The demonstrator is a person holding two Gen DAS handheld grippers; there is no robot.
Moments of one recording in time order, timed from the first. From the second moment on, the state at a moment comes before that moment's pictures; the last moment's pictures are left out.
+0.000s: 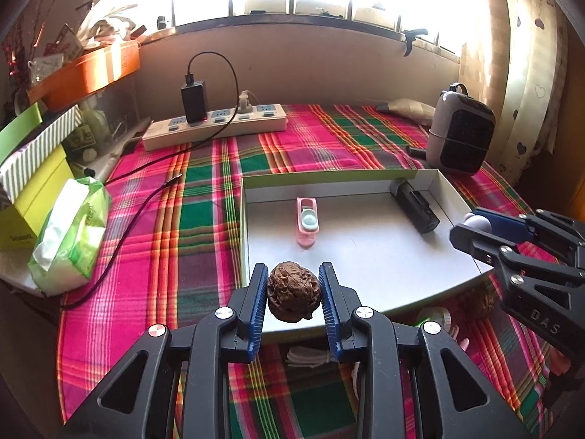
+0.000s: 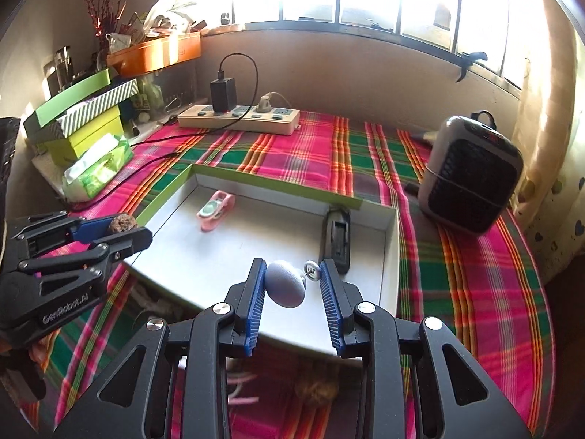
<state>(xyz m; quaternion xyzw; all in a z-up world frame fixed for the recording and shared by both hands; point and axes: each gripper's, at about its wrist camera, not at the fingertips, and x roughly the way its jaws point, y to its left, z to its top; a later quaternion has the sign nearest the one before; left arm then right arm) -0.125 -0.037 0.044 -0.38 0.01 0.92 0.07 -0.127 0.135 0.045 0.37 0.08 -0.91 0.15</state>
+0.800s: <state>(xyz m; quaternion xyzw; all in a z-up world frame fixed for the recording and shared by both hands) -0.163 -0.028 0.019 -0.41 0.02 0.91 0.06 -0.220 0.101 0.012 0.43 0.13 -0.88 0.16</state>
